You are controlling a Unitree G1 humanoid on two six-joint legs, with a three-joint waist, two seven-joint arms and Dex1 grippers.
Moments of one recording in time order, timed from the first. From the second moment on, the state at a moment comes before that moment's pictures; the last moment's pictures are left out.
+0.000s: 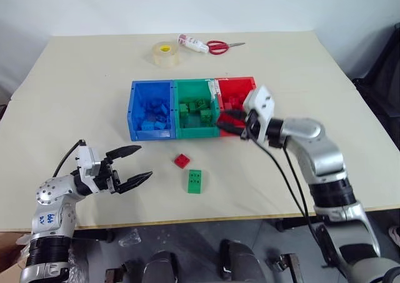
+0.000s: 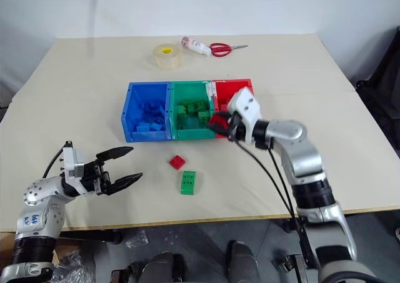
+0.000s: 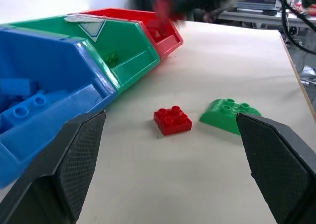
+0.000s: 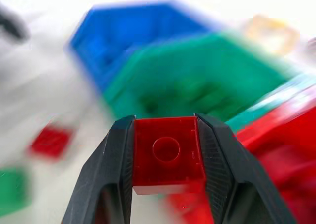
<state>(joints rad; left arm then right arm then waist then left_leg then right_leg) -0.20 0.57 0.25 0.21 -0.53 -0.07 -1.22 -0.79 -0.45 0.07 0.10 0.24 0.40 0.87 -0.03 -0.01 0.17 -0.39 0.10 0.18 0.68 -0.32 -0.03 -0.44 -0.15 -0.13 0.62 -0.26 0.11</state>
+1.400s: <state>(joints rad) -0.32 0.58 0.21 0.36 -0.51 -0.10 -1.31 -0.22 -0.92 -0.14 -0.23 0.40 0.39 1.20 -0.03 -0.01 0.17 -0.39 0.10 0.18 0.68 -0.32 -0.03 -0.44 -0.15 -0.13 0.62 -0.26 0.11</state>
